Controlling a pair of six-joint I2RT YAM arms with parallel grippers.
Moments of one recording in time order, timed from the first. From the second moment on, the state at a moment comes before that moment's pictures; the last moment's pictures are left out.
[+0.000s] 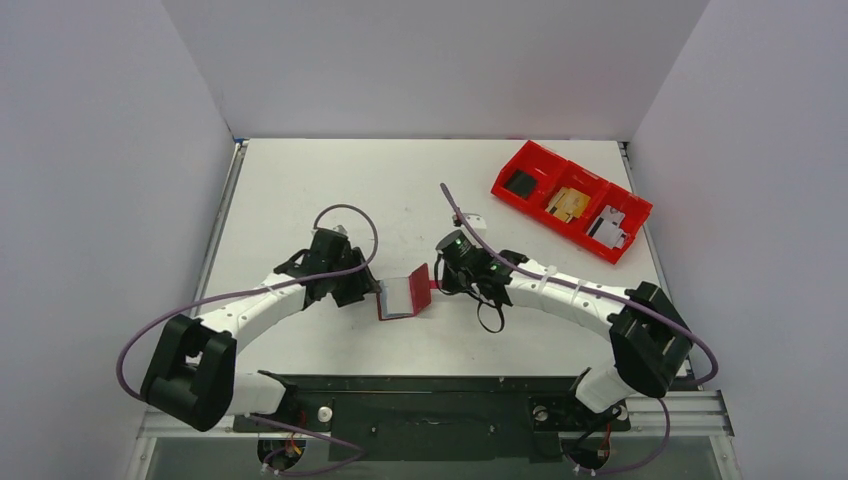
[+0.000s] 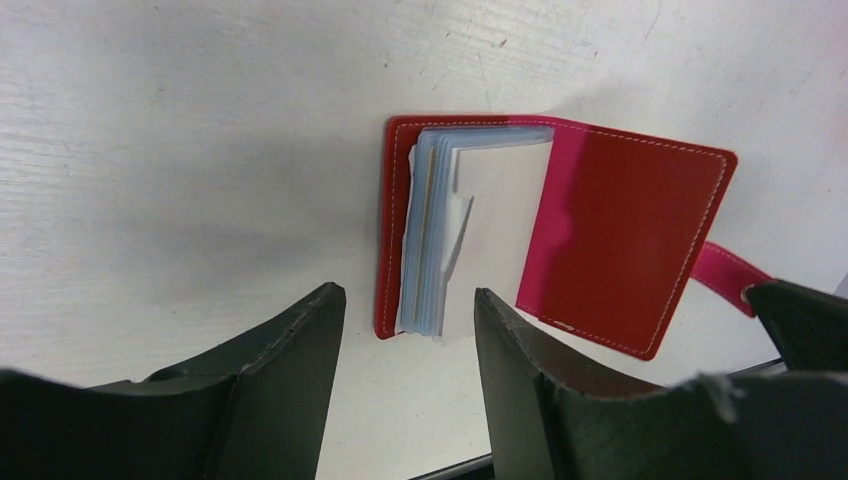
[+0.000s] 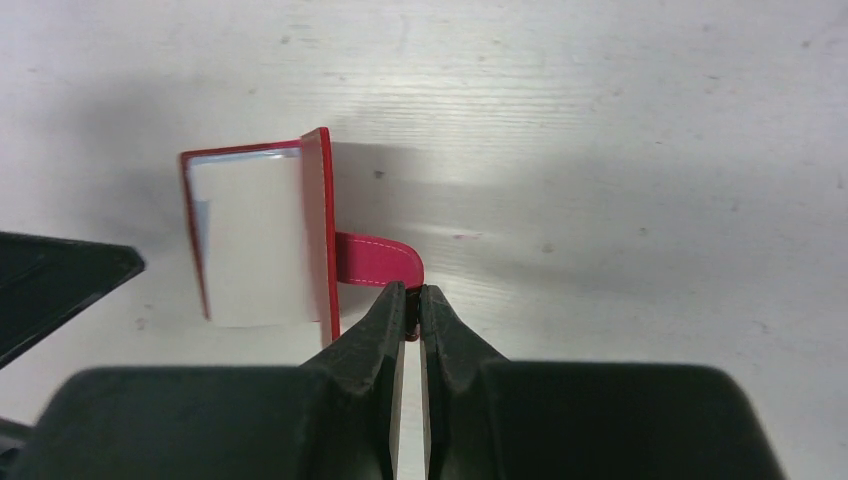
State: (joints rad) left arm -0.42 1.30 0.69 -0.34 0.11 -0.83; right arm 0.88 1.51 1.02 -0.41 0.29 0.78
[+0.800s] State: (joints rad) left arm -0.50 1.44 0.73 -0.31 0.06 -0.83; right arm 0.78 1.66 0.92 -0.31 0.31 0.72
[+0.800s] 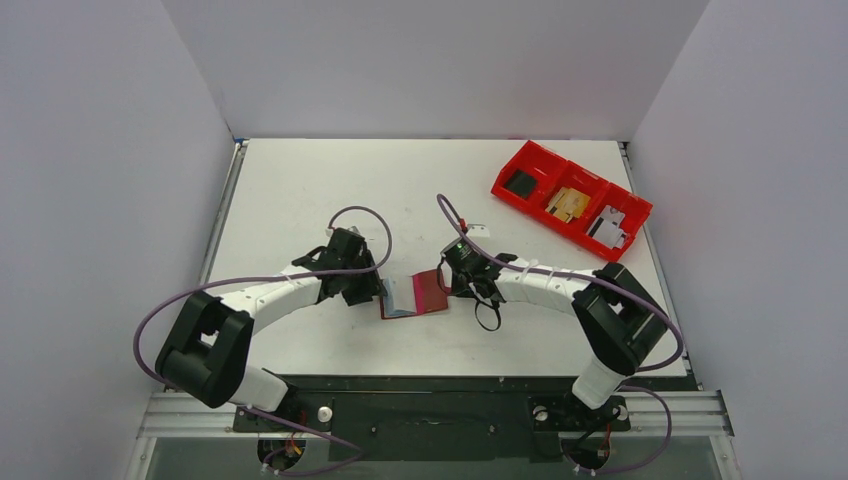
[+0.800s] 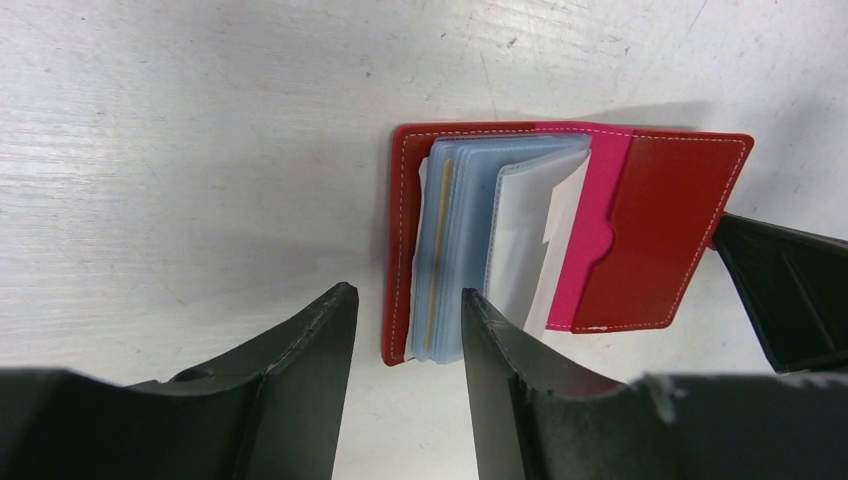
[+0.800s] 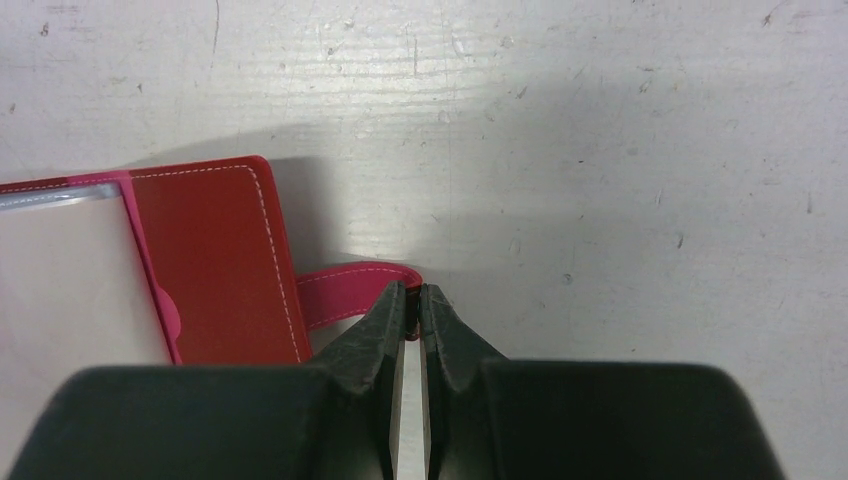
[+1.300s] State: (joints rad) left arm -0.53 1.48 0.75 -0.32 0.03 -0.83; right arm 0.77 1.68 0.92 -0.28 0.31 0.72
